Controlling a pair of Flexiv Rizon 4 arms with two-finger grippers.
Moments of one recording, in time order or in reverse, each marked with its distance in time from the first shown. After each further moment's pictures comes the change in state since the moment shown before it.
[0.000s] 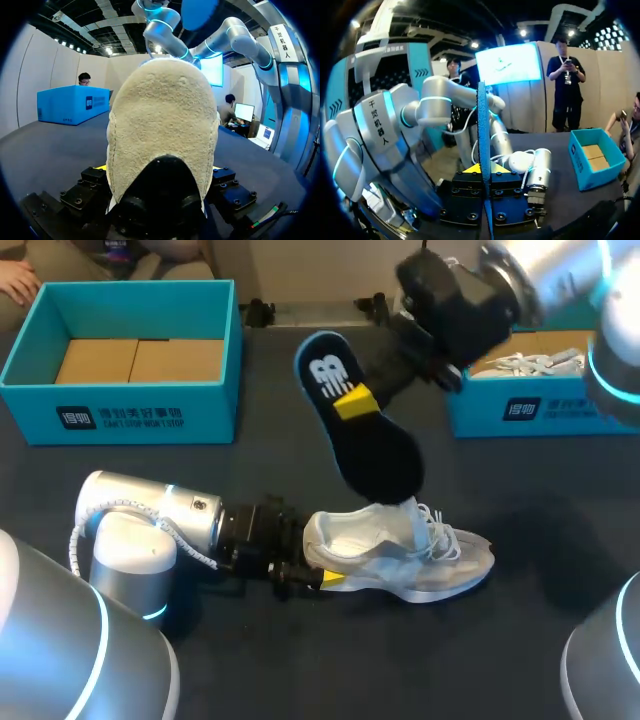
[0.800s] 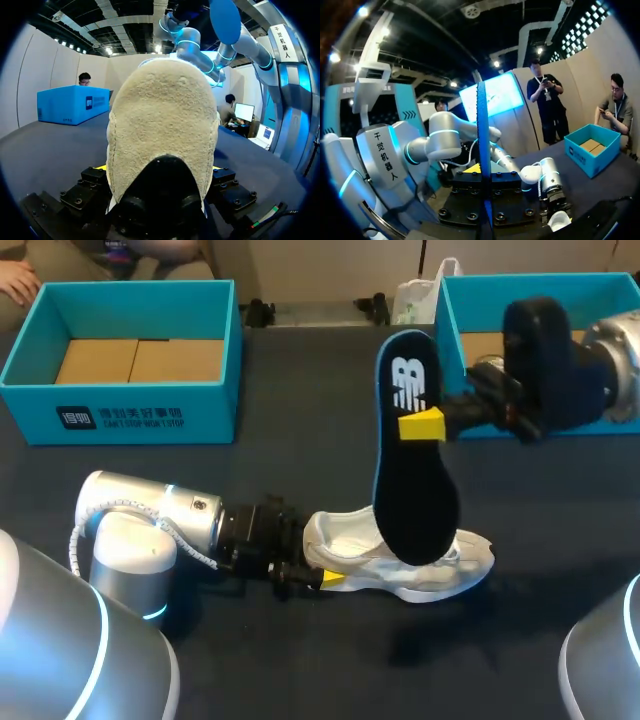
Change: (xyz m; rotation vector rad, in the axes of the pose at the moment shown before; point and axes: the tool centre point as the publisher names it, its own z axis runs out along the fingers) left arm 0.000 0.000 0.000 0.000 0.000 0.000; right arm 0.070 0.003 -0.032 -0.323 -0.119 0.179
